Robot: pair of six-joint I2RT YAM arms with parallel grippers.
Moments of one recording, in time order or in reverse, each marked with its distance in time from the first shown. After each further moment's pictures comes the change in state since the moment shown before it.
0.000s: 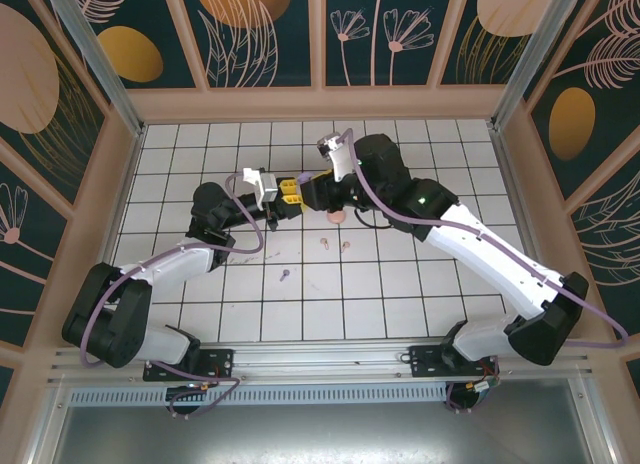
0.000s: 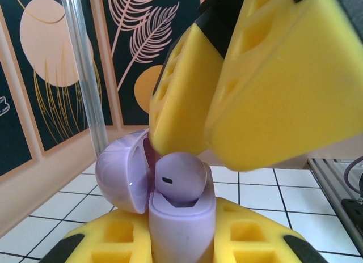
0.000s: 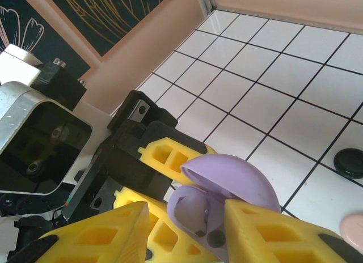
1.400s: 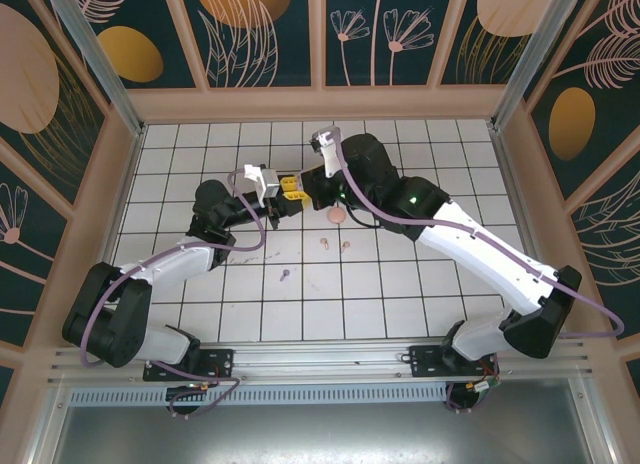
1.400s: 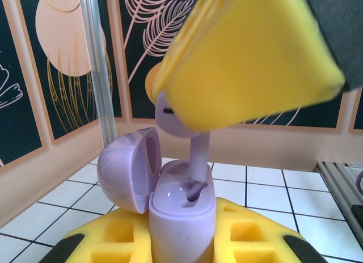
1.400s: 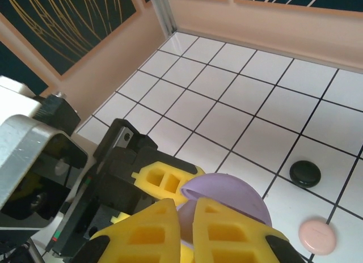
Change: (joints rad) left arm 0.000 0.002 0.011 -0.042 -0.054 -0.006; right arm 0.077 0.035 0.087 -0.034 0.251 -0.001
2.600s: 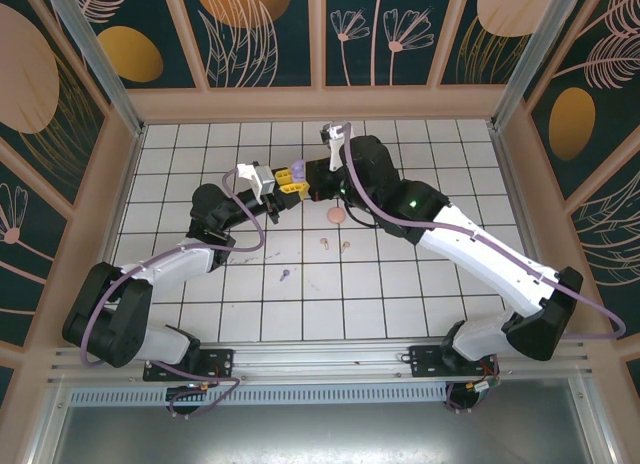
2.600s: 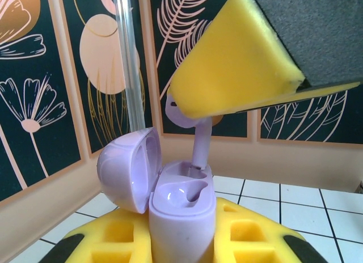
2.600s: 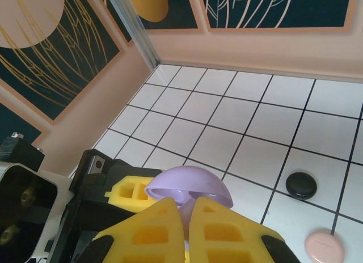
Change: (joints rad) left arm 0.000 0.000 -0.019 0.089 -0.117 0.000; right arm 0.002 -0.012 -0.047 0.107 0.099 0.113
